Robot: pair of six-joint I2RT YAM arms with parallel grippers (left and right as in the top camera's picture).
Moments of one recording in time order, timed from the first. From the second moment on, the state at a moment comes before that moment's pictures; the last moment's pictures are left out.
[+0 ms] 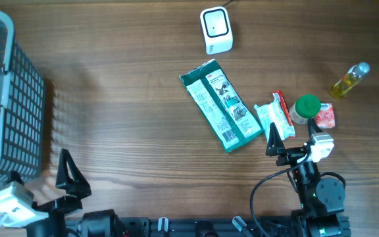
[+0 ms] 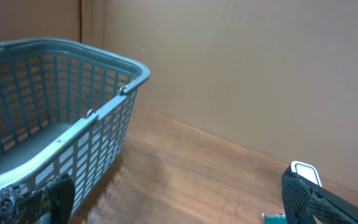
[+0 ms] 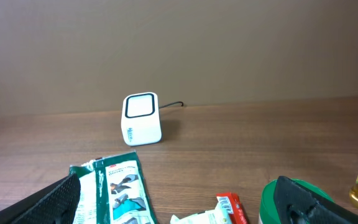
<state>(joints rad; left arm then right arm) 0.11 0.18 1.00 -0.90 -0.18 -0.27 0.15 0.01 0.01 0.00 0.00 0.13</state>
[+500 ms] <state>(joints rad) 0.07 0.01 0.41 0.33 0.12 -0.27 0.15 0.01 0.01 0.00 0.00 0.13</state>
